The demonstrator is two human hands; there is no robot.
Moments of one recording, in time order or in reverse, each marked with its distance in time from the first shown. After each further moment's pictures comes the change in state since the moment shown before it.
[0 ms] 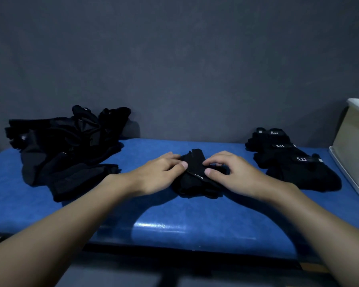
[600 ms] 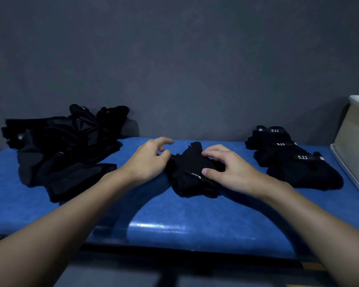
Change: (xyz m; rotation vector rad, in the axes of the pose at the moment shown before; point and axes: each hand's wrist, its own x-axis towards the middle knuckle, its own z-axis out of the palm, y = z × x) left_hand 0.010 -0.004 -0.012 -0.140 0.321 -0.122; right_hand 0.006 -0.005 0.005 0.077 -0.014 0.014
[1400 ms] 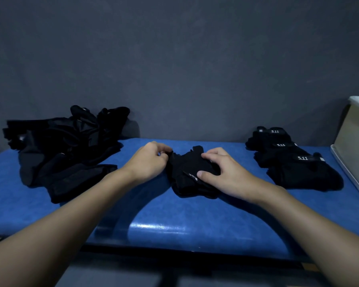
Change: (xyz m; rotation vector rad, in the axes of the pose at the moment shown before) left_hand 0.003 -0.002 -0.001 0.021 -0.015 -0.056; right_hand -0.002 -0.005 0.011 -0.022 -0.003 0.078
